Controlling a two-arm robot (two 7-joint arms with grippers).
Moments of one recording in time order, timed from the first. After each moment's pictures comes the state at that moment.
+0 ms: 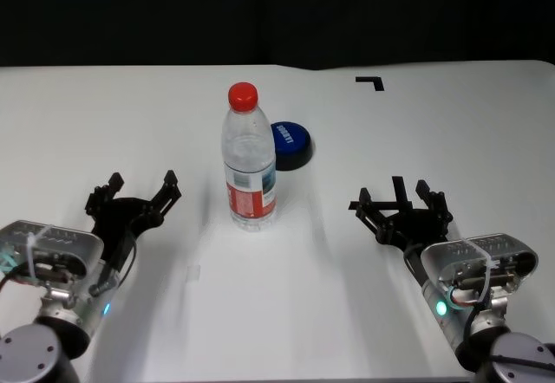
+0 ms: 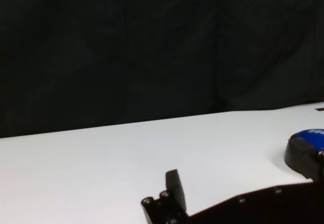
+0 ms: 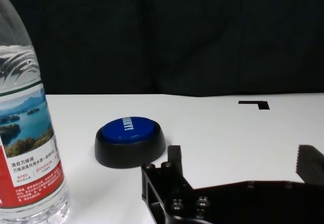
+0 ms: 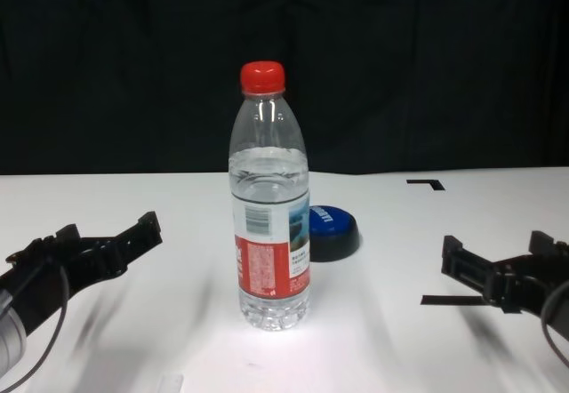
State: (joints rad) left arm 0.01 0.22 0.15 -1.53 -0.14 -0.08 -0.05; right arm -0.06 0.16 -0.26 -1.64 0.19 -0.04 -0.06
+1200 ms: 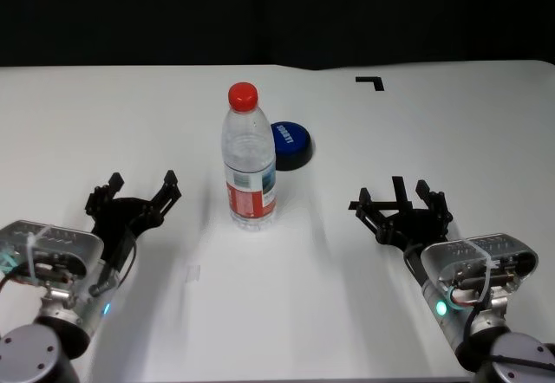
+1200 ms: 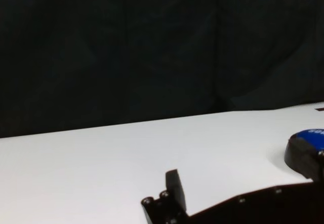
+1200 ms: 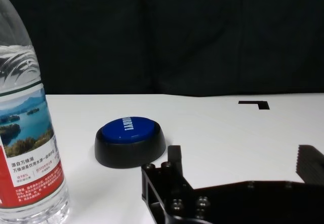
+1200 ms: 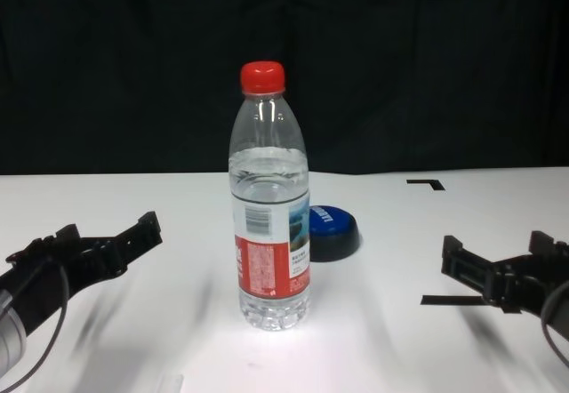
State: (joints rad) left arm 0.01 0.22 0.15 -1.53 -0.14 -0.08 -0.05; right arm -0.06 0.16 -0.26 -1.64 0.19 -0.04 -0.06
